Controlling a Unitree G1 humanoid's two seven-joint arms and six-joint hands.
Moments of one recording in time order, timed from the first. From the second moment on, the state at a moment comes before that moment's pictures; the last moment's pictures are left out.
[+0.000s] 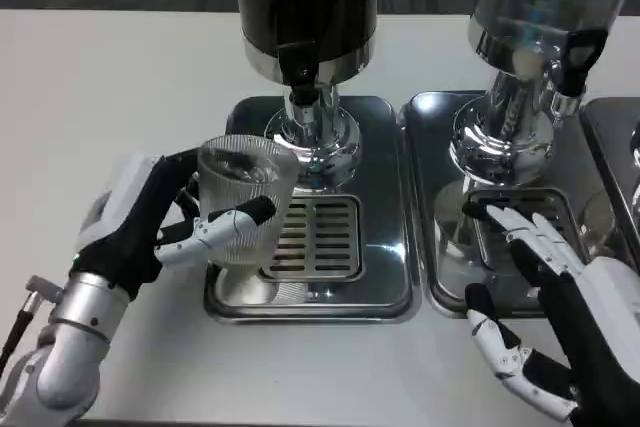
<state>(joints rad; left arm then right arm) -0.45 0.42 -0.16 1.15 0.43 -0.92 0.27 0.52 -0.28 0.10 -0.43 -0.62 -0.23 -0.08</state>
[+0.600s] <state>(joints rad) -0.49 0.36 -0.19 1.20 0.44 -0.87 0.27 0.54 -0.27 0.10 -0.45 -0.63 -0.23 -0.08</state>
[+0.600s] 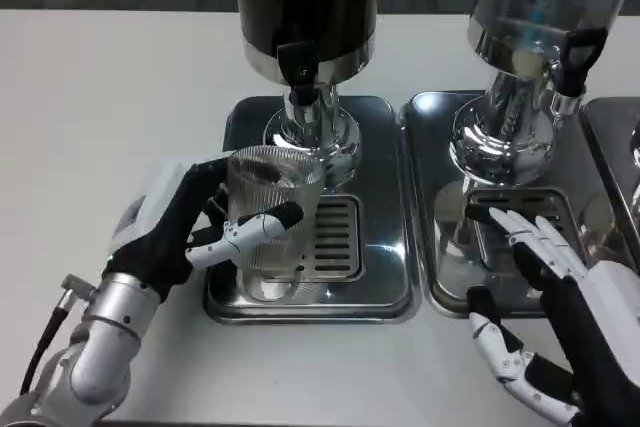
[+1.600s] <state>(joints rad) -0.55 0.39 -0.25 1.23 0.47 -0.86 0.25 0.53 -0.20 0.16 -0.45 -0.68 -0.21 -0.08</state>
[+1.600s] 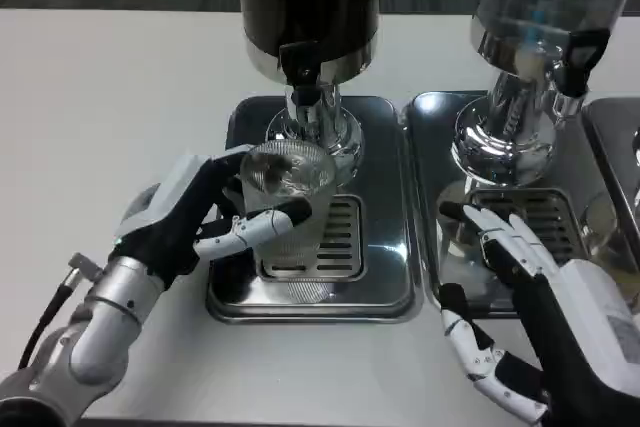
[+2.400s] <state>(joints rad) -0.59 0.42 -0.30 1.20 0.48 -0.80 0.16 0.52 -0.20 0.17 -0.44 -0.68 -0.21 -0.08</state>
